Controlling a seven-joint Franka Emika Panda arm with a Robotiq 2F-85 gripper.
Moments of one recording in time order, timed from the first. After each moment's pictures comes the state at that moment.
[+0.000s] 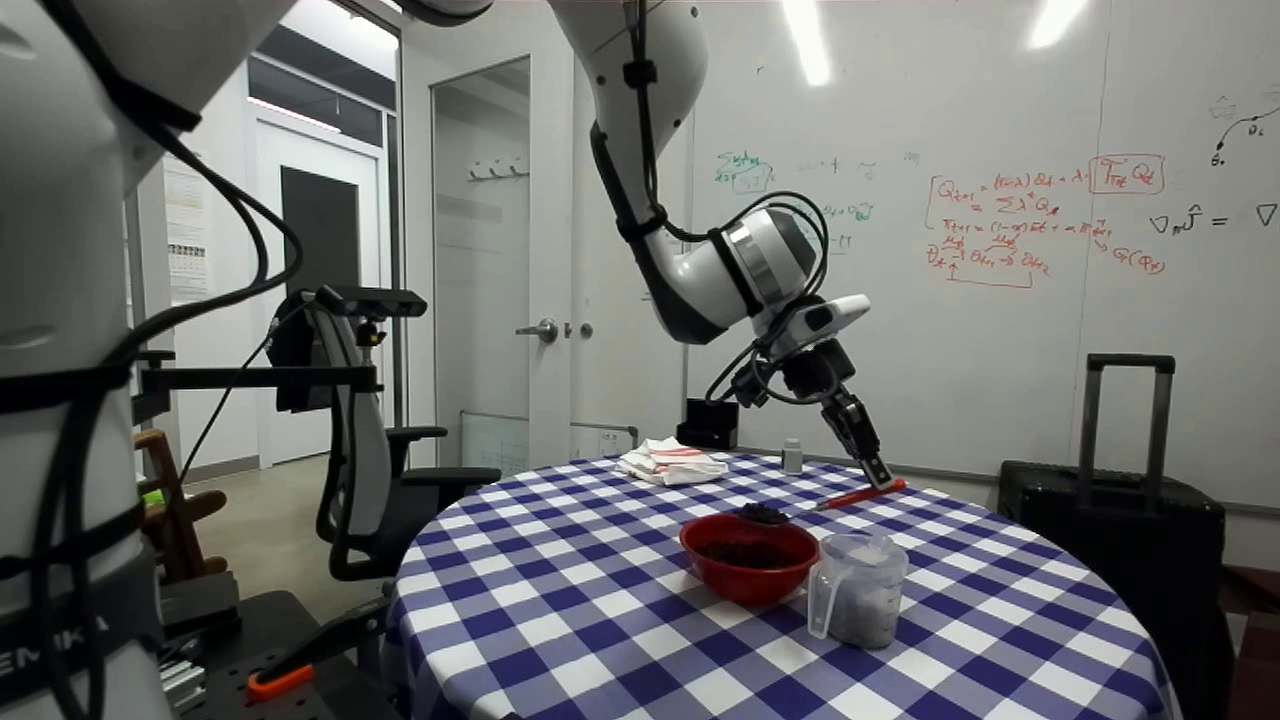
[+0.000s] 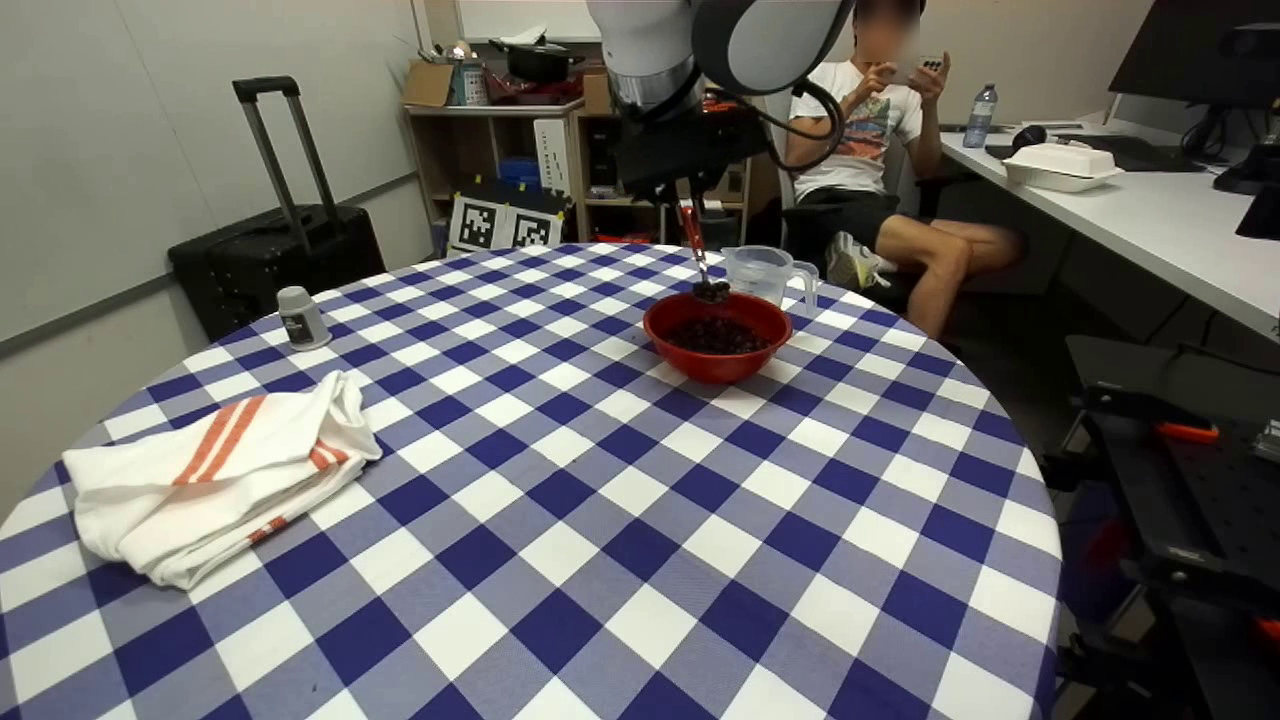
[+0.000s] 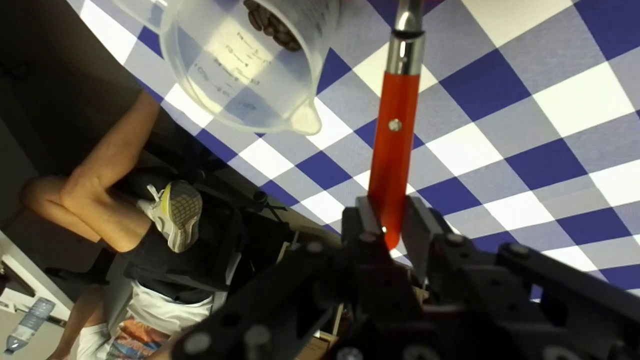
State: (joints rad) arm -0.05 0.56 -0.12 -1.82 -0.80 2.36 1.46
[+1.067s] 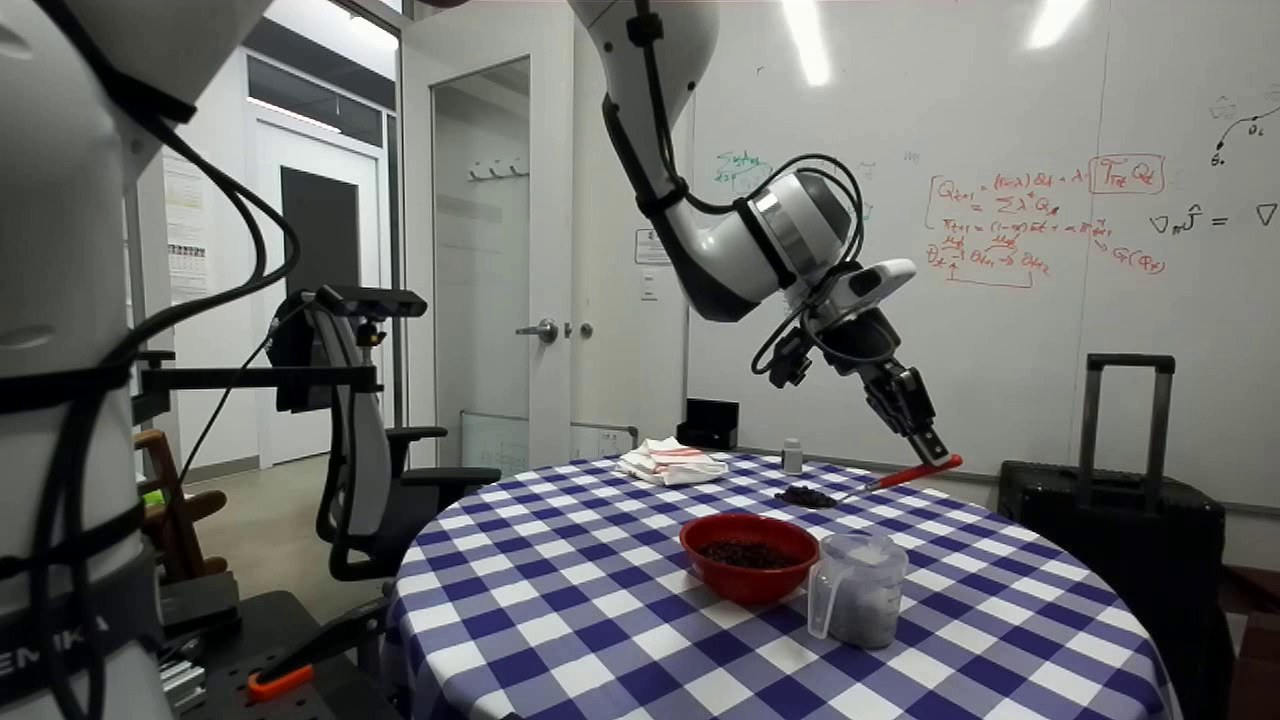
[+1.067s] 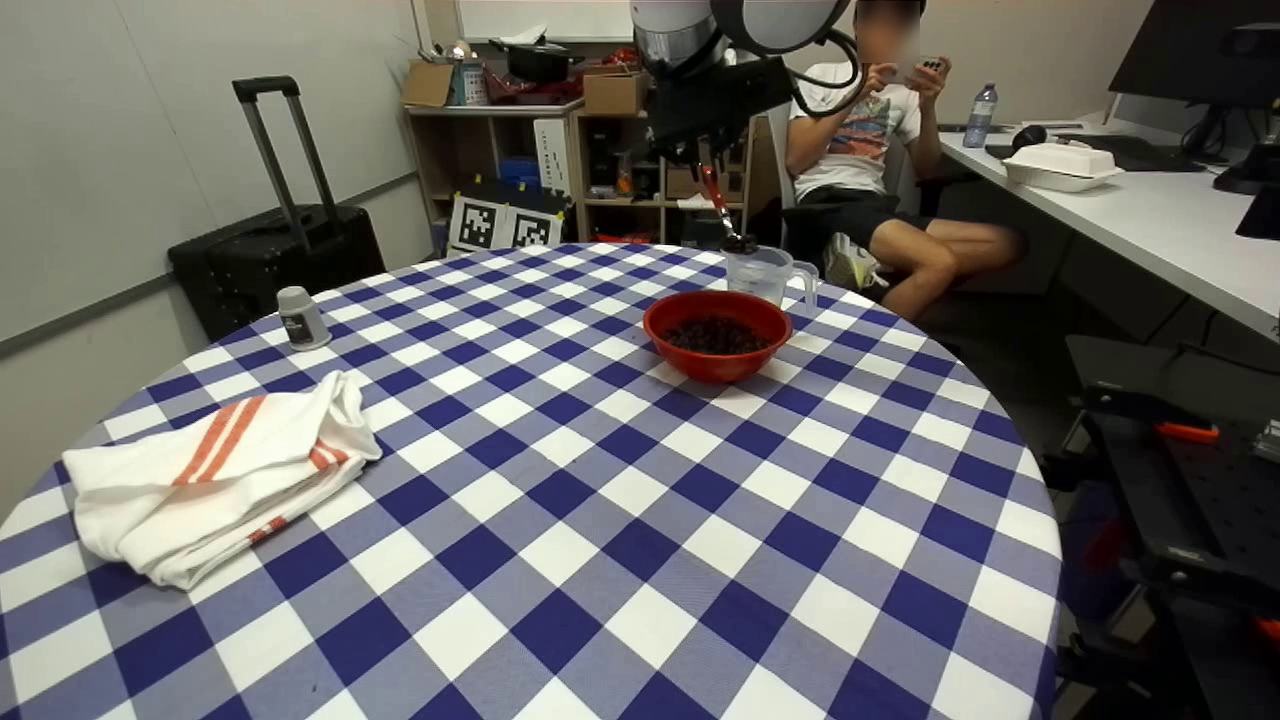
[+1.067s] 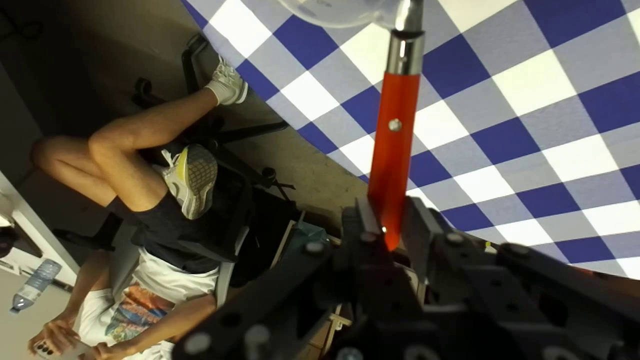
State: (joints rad) arm -0.05 0.52 -0.20 -1.82 -0.79 2.37 1.32
